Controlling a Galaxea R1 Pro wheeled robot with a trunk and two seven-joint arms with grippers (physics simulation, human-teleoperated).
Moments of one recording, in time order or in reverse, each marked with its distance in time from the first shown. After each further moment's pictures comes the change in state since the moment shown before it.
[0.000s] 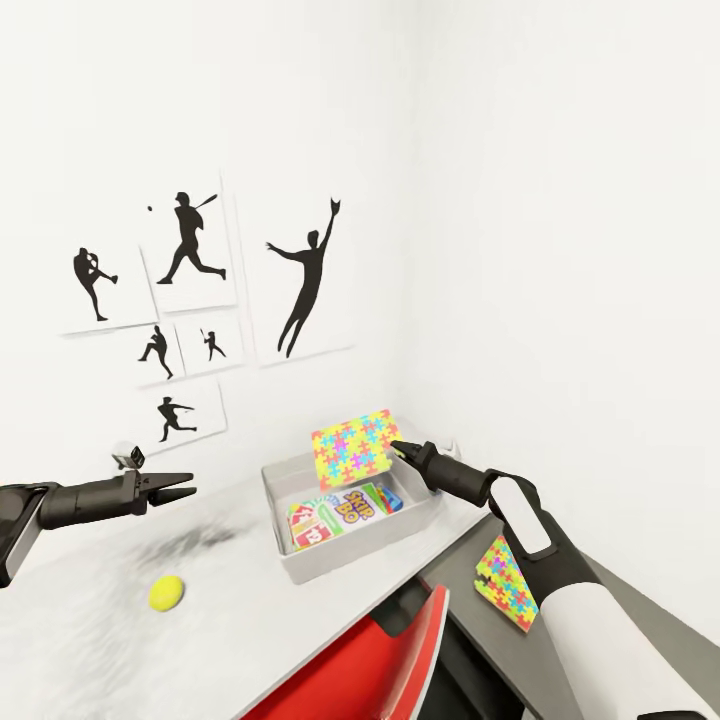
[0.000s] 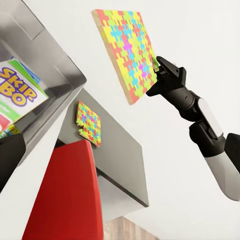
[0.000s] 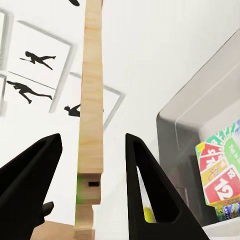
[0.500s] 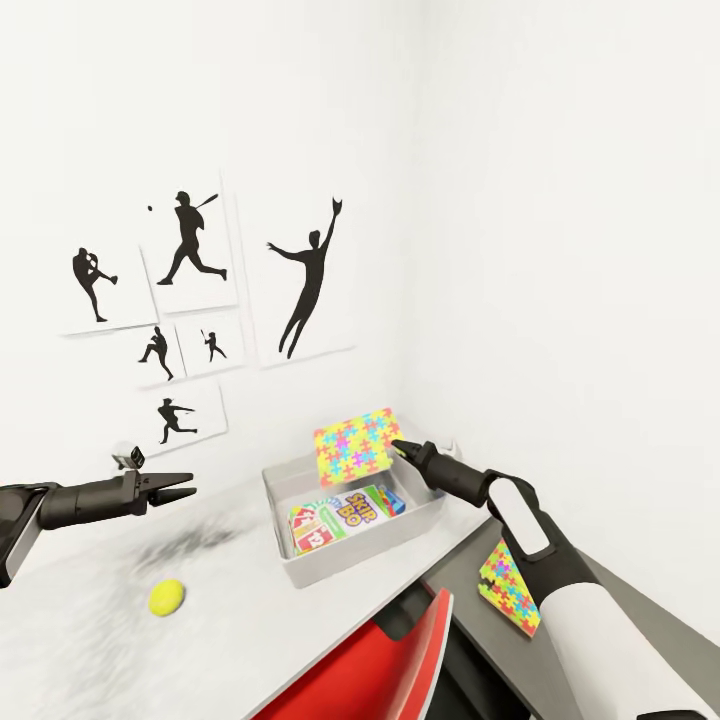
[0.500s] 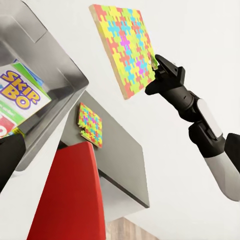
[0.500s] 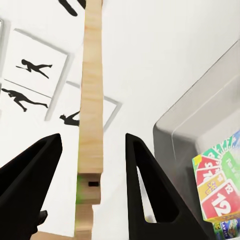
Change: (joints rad) left arm 0.000 0.000 0.000 0.002 0.000 0.000 0.000; right arm 0.000 0.000 0.011 0.009 0.007 -0.051 0.002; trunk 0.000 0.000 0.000
